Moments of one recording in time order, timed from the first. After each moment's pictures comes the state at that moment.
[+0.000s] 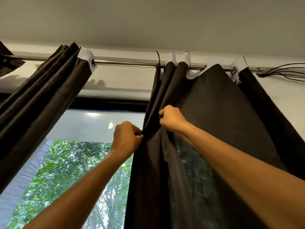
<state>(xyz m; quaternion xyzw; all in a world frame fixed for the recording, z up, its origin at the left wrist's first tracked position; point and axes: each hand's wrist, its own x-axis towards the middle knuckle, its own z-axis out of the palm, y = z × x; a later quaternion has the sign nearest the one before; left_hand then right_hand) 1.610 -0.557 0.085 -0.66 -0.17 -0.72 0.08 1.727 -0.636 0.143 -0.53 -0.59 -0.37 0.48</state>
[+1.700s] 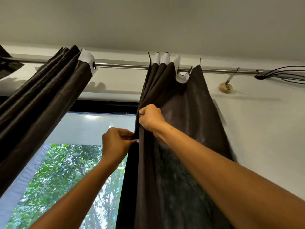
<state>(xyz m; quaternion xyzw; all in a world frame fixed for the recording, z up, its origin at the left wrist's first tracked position) 1.582 -0.541 0.070 -0.63 -0.10 -0.77 -0.05 1.669 -0.604 0.147 -0.44 -0.64 -0.32 0.54</state>
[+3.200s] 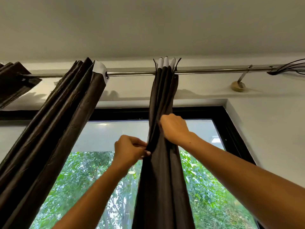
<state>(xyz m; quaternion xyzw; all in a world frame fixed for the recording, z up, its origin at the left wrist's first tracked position) 1.544 -0.534 0.074 -0.68 -0.13 -0.71 -0.13 1.667 -0.604 0.138 -0.54 -0.54 -0.53 0.38</state>
